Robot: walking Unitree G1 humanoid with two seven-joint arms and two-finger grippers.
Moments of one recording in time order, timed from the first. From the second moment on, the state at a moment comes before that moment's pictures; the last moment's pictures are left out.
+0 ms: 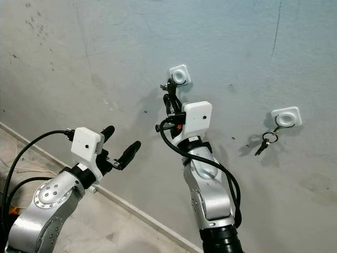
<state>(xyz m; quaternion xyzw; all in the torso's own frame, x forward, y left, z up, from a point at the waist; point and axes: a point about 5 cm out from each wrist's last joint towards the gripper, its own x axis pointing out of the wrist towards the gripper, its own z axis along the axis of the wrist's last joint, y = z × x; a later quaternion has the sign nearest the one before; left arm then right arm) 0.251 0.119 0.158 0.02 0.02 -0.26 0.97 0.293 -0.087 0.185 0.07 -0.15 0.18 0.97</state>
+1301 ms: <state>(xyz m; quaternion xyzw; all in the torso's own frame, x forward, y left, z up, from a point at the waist) 0.262 0.111 0.182 0.02 -0.03 -0.27 0.96 0.281 -0.102 0.163 0.06 -0.10 0.18 0.98</state>
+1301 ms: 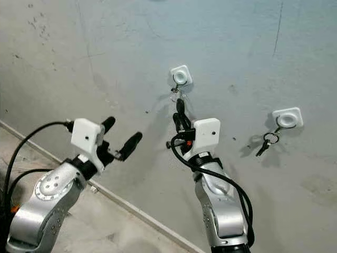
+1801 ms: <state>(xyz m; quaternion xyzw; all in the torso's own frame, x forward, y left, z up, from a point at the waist) 0.252 0.091 0.180 0.02 0.00 -0.34 0.94 0.281 -0.098 0.161 0.05 -0.10 0.19 0.98</state>
